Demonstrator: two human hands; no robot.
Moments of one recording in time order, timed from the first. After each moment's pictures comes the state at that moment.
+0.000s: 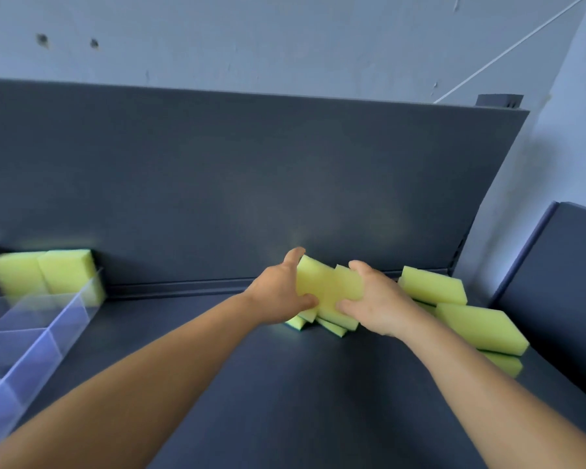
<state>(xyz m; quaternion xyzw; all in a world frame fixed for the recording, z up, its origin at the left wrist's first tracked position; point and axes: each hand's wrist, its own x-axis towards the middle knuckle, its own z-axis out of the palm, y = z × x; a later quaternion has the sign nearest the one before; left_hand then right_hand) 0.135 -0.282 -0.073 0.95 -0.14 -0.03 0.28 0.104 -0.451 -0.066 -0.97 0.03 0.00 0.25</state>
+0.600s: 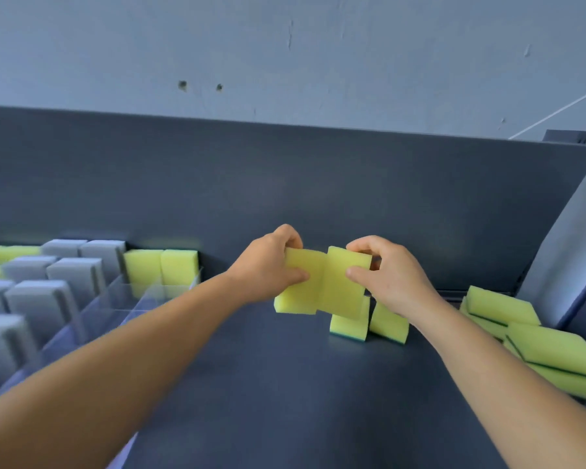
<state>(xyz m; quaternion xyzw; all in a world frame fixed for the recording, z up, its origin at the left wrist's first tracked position) 0.086 -0.147 -0.015 0.93 -0.12 0.10 0.33 0.082 -0.347 -0.021 -0.91 -0.09 -0.14 0.39</state>
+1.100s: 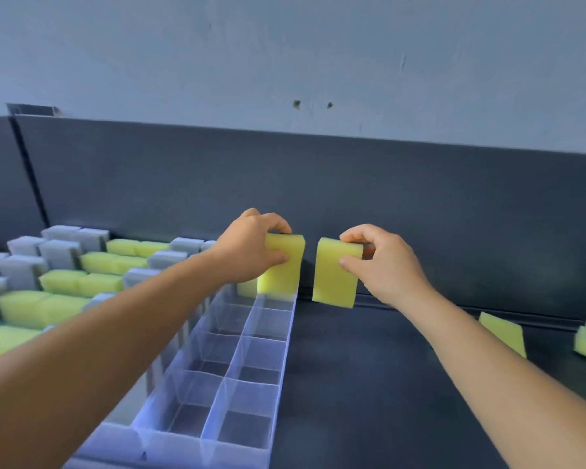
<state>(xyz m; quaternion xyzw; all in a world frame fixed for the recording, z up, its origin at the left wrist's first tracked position) 0.047 0.028 0.014 0.95 -0.04 0.17 0.24 0.071 -0.183 -0.002 -0.88 -0.19 -0.16 0.41</state>
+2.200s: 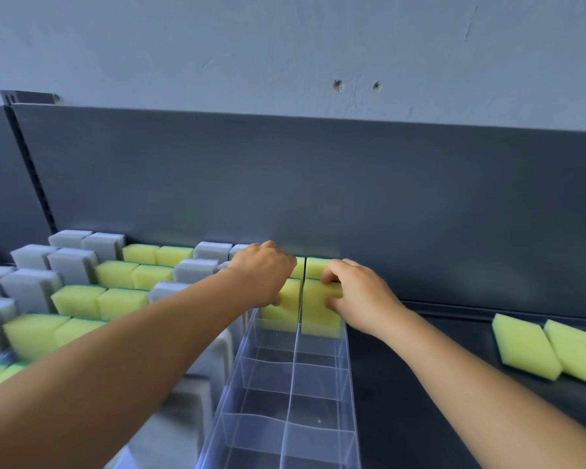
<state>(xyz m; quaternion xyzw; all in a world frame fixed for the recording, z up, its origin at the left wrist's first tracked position) 0.100 0.089 -0.026 0.98 -0.10 0.07 -0.16 0.112 -0.083 -0.052 -0.95 -0.23 -0.08 0.19</state>
